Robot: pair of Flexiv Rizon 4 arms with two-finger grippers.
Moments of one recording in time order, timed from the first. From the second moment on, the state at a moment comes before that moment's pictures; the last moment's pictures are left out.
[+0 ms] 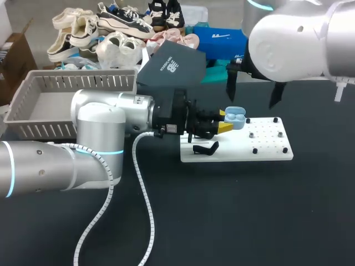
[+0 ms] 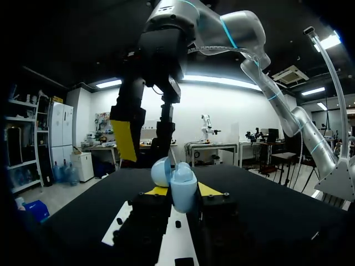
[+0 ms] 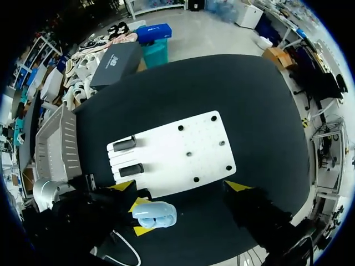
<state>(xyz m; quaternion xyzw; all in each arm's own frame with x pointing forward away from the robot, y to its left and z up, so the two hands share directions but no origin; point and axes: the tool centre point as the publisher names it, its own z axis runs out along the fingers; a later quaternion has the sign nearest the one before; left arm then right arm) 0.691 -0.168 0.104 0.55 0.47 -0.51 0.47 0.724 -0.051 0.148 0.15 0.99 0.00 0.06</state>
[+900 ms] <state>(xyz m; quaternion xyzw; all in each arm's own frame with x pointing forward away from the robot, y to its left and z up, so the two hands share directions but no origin) 0.690 -0.168 0.104 0.55 0.47 -0.51 0.47 0.697 -0.057 0.156 0.14 0.99 0.00 0.05</state>
